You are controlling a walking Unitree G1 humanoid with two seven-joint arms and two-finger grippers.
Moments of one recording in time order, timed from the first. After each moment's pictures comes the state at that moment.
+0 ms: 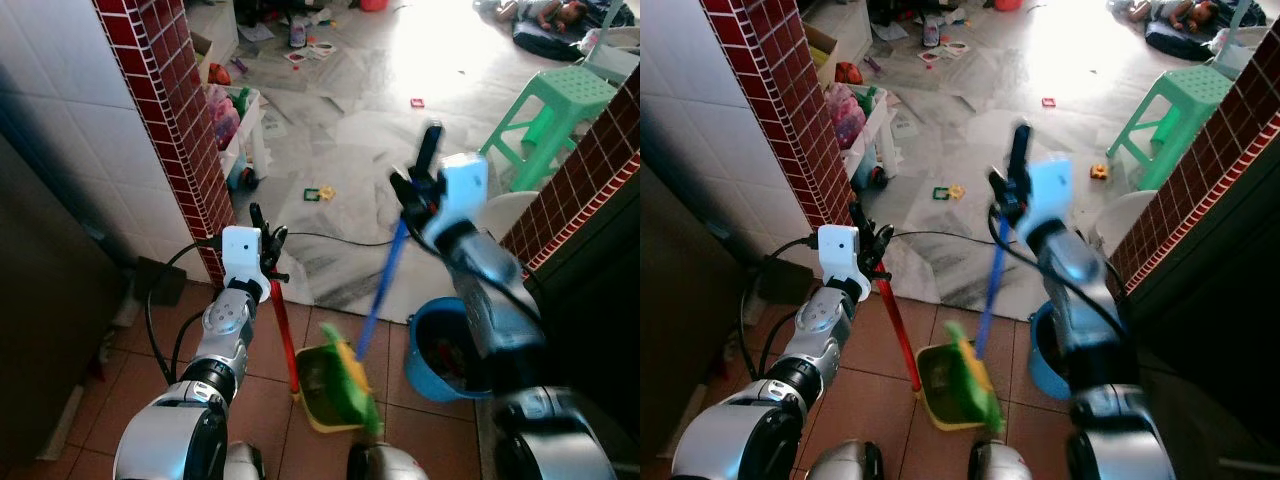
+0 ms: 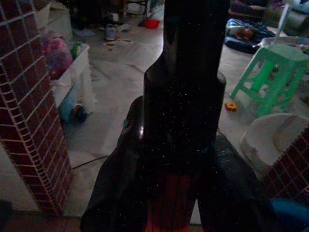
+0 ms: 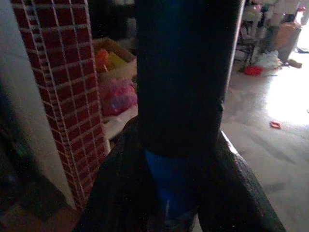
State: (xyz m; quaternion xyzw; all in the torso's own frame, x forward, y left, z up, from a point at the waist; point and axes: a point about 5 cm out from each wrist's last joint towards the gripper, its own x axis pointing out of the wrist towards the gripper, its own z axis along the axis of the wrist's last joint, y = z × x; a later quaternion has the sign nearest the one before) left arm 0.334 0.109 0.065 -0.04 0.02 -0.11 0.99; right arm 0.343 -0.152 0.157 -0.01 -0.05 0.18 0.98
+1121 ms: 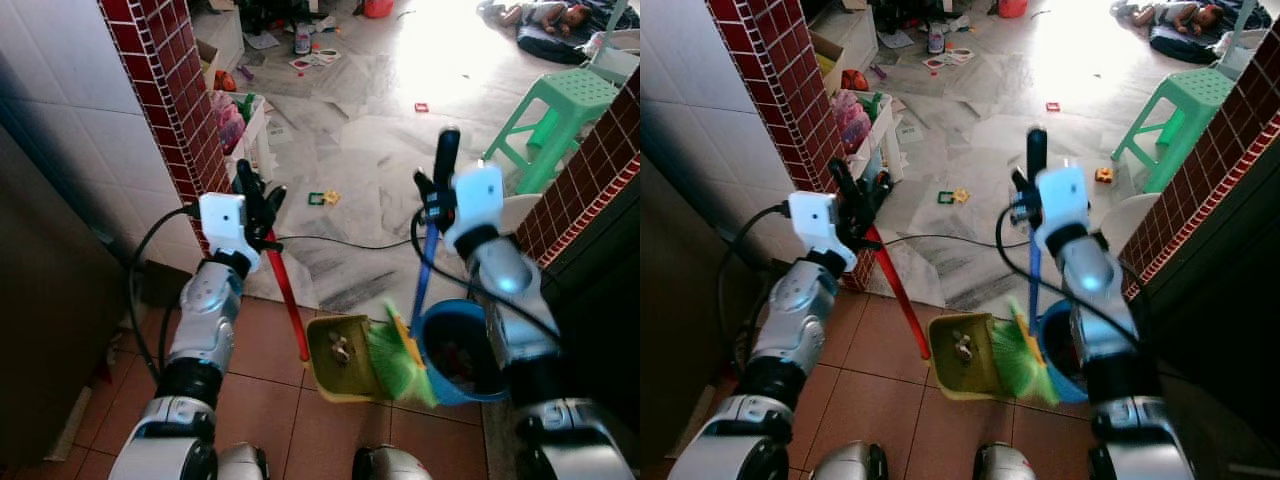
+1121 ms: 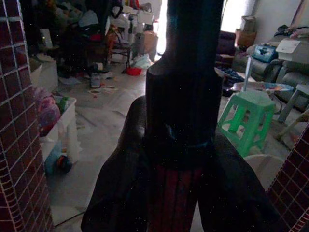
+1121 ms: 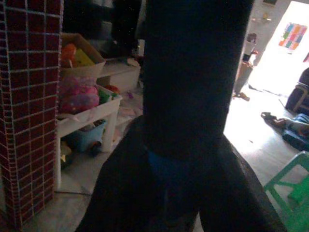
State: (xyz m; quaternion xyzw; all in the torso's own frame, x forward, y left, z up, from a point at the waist) left arm 0.336 0.123 0.121 -0.07 -0.07 -0.16 0.98; right arm 0.335 -0.171 0.157 -0.13 -0.09 0.11 0.98
